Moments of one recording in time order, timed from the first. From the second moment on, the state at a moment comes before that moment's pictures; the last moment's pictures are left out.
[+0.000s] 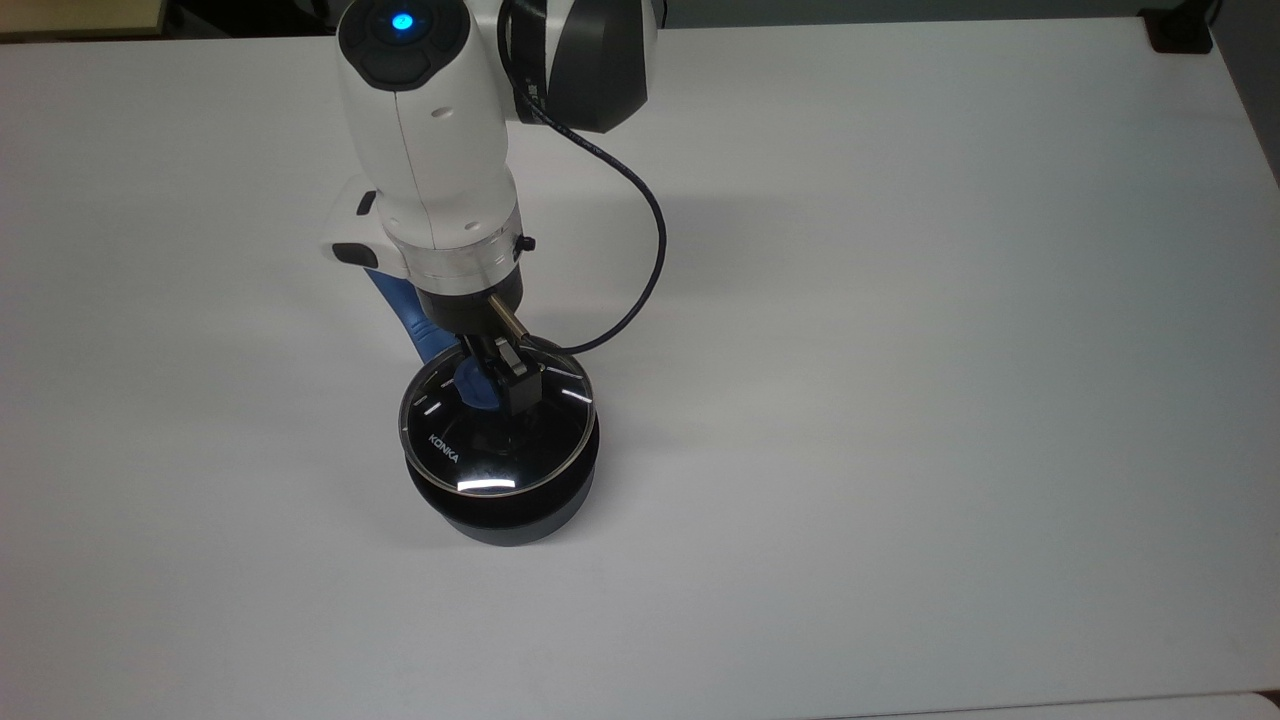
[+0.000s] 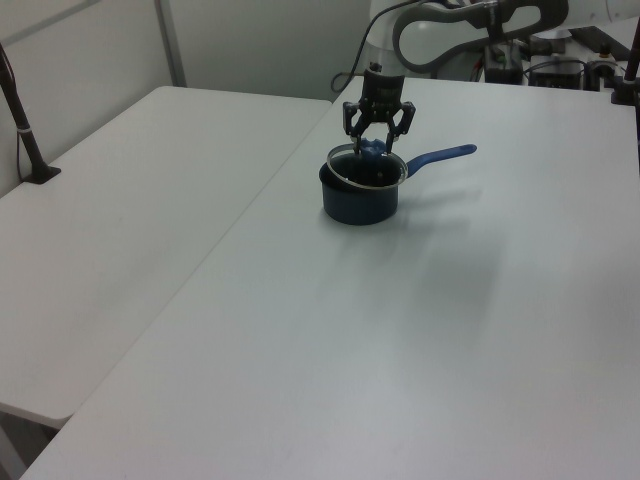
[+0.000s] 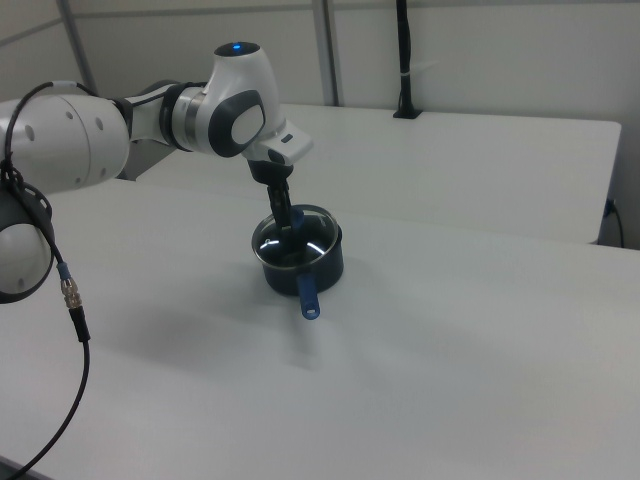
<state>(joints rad) 0.06 0.55 -0.09 -1.32 0.07 2.04 0.91</state>
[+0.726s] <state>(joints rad) 0.07 0.55 -0.09 -1.32 0.07 2.06 0.92</state>
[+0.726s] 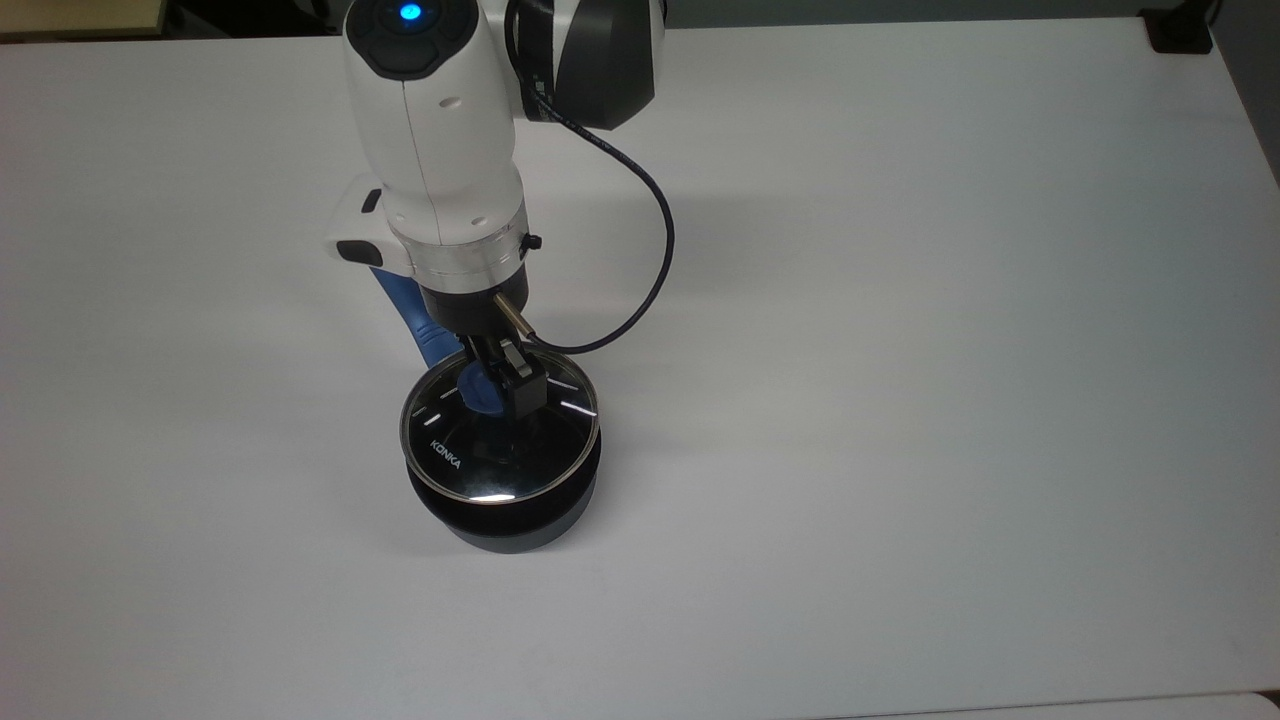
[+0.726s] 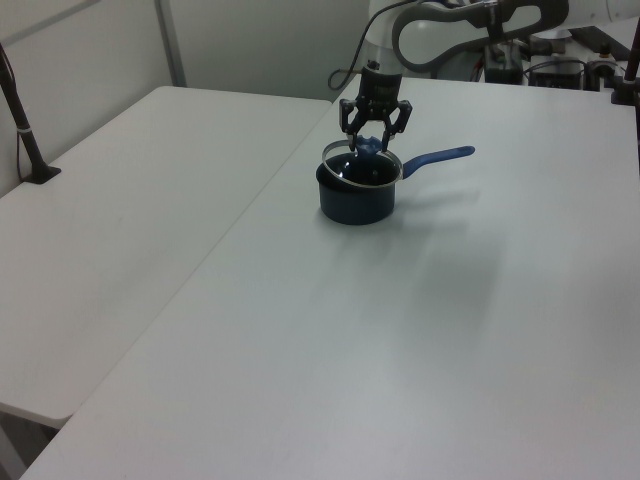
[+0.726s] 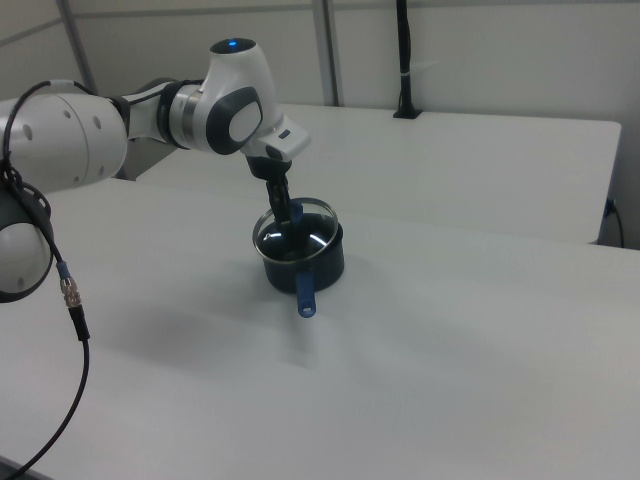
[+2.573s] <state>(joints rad) 0.08 0.59 -0.08 -1.30 0.07 2.11 0.95</state>
